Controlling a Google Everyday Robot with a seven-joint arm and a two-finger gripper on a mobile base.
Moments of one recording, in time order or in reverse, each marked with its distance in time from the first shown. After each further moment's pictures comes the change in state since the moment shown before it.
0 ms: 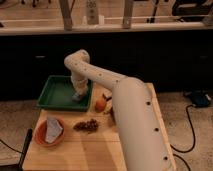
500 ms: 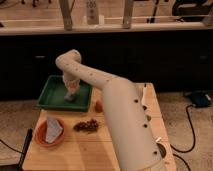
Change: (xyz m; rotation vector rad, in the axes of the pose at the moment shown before) arm -0.046 -0.049 0.007 0.028 -0.022 -0.148
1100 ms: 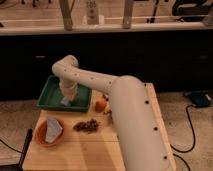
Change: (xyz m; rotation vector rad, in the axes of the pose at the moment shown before) arm -0.033 0.037 -0.002 -0.026 -0.015 -0.094
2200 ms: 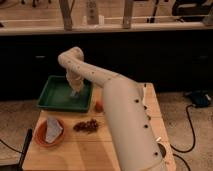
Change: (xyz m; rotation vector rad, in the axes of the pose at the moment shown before) arm 0.063 -0.012 -0.013 -0.032 0.049 0.022
